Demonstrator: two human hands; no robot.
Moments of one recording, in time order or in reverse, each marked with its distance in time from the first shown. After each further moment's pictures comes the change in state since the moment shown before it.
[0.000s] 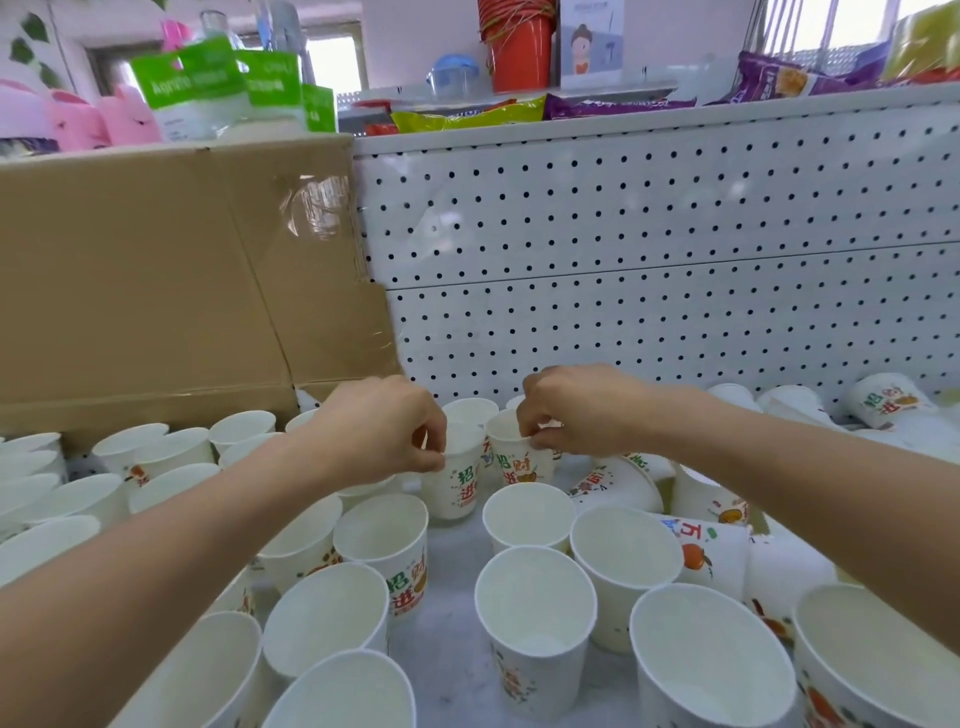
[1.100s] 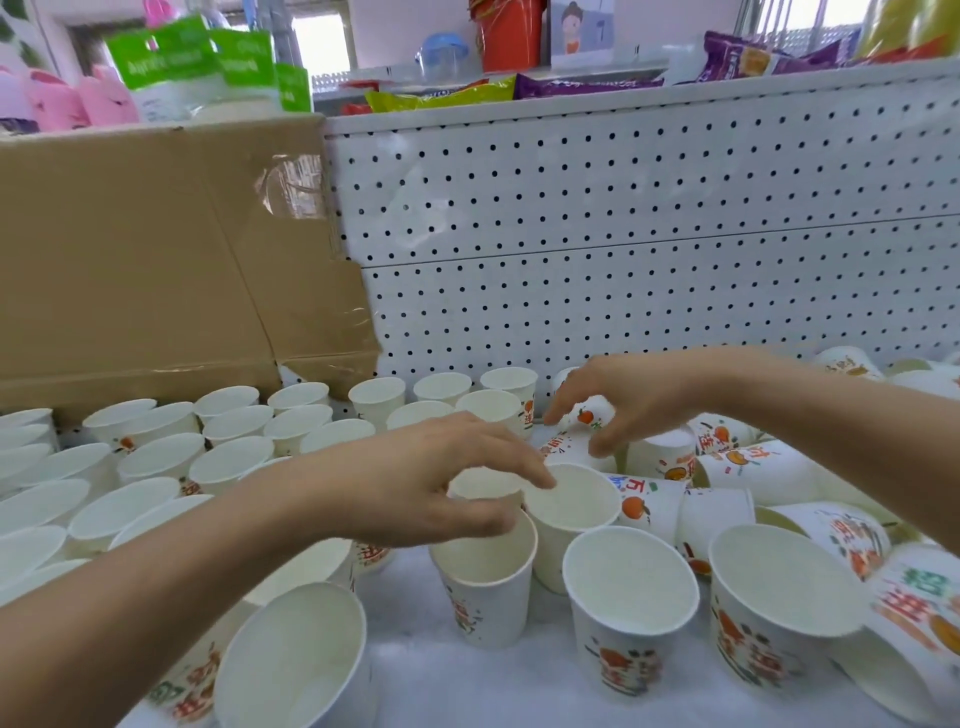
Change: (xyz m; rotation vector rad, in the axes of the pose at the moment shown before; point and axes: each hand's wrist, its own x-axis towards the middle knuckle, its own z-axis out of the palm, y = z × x) left_hand -0.052 0.083 -0.026 -0.544 -0.196 0.327; right_hand -0.074 0.023 -0.020 0.269 -0.320 0.124
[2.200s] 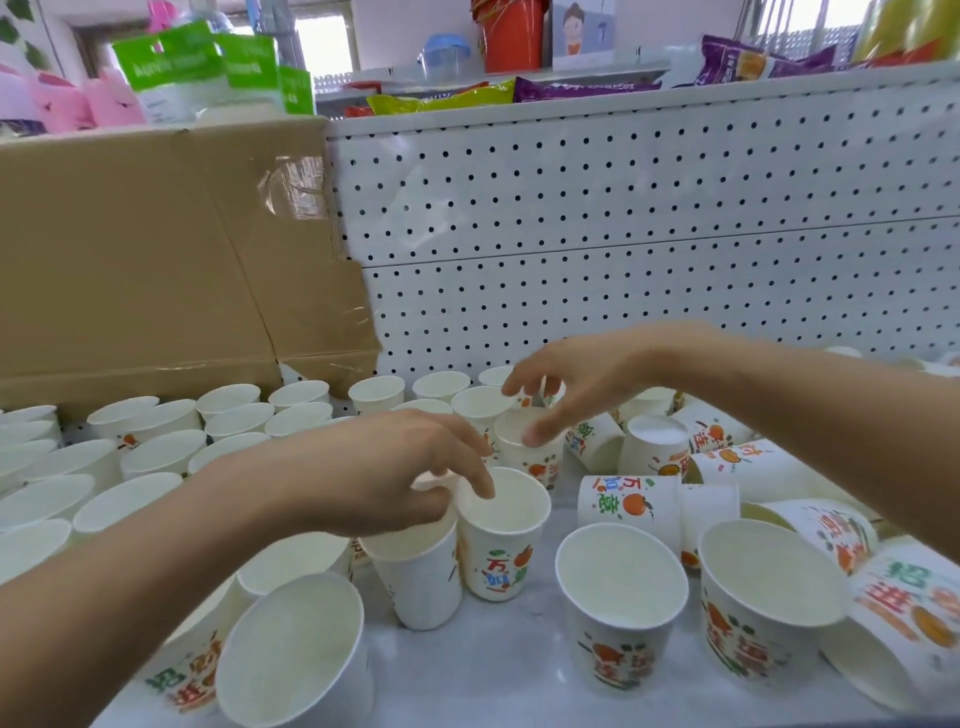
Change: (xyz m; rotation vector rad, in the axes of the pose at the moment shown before) left_hand -0.014 0.004 -0.014 0.273 -0.065 -0.134; right_hand 0.024 -0.018 -0.015 0.009 0.016 -0.028
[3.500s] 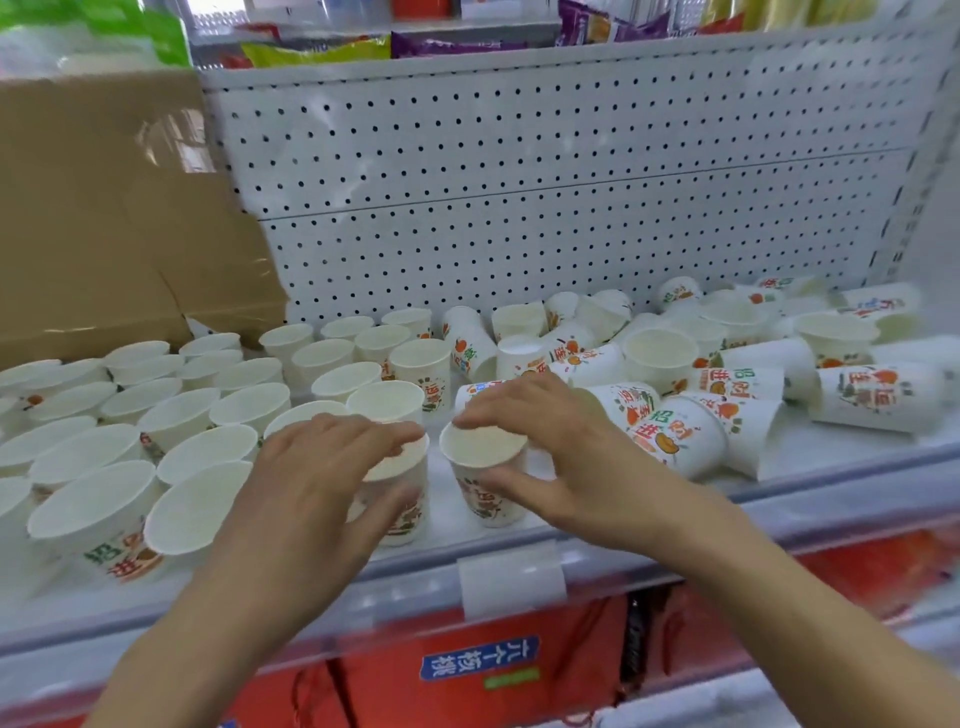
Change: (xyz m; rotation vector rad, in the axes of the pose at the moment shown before) left_hand -0.054 0.096 0.080 -0.097 0.672 -0.101; right_hand -0.173 -0.043 0.126 0.310 0.753 -0.181
